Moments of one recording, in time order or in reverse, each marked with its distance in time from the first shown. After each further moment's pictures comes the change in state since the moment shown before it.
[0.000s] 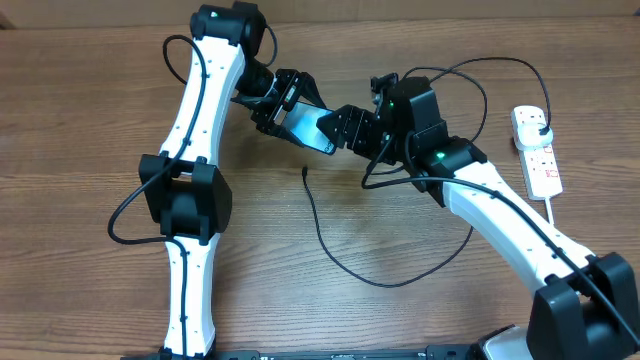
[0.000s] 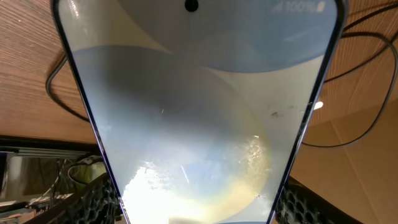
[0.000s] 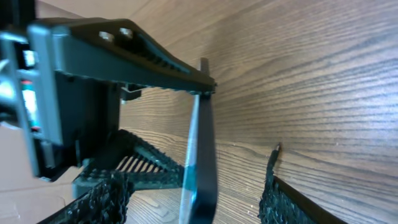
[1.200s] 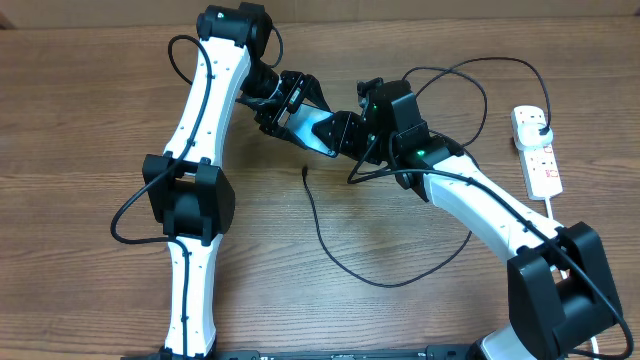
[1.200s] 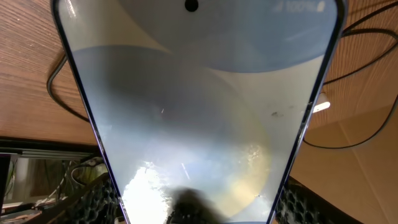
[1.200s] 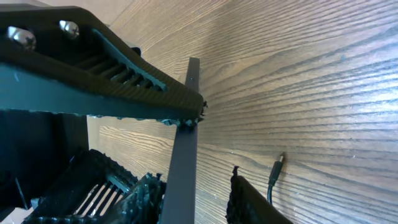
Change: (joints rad) left arm -0.019 0.000 0.000 0.000 -0.014 0.000; right arm 0.028 0.113 0.001 0.108 0.005 0.034
